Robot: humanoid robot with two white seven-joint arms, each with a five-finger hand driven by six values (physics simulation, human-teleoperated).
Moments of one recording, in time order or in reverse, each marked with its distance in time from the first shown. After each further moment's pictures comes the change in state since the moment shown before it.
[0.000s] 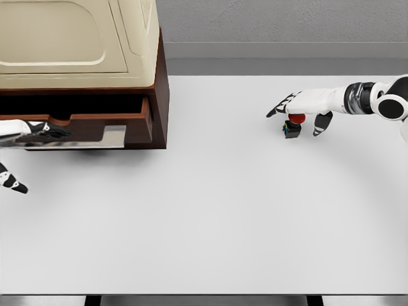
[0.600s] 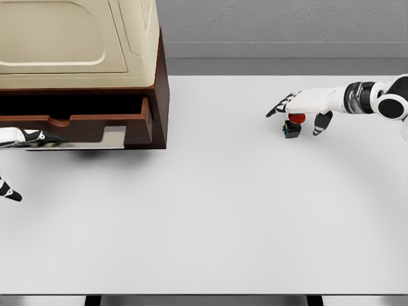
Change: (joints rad) left arm 0.005 0.039 -0.047 0.000 0.013 -0.085 0.007; right arm 0.000 0.000 0.000 -0.001 0.000 0.000 0.000
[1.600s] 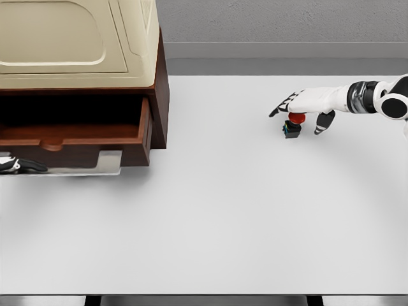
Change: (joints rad) left arm 0.005 0.148 -0.112 -0.001 -0.012 -0.280 -0.006; right arm 0.000 -0.010 -0.002 -0.003 -0.002 0.000 0.000
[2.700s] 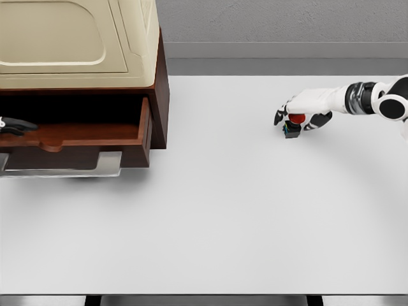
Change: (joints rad) left arm -0.019 0.007 0.096 0.001 0.204 0.021 0.000; right arm 0.003 0.007 0.000 0.004 -0.008 0.000 0.000
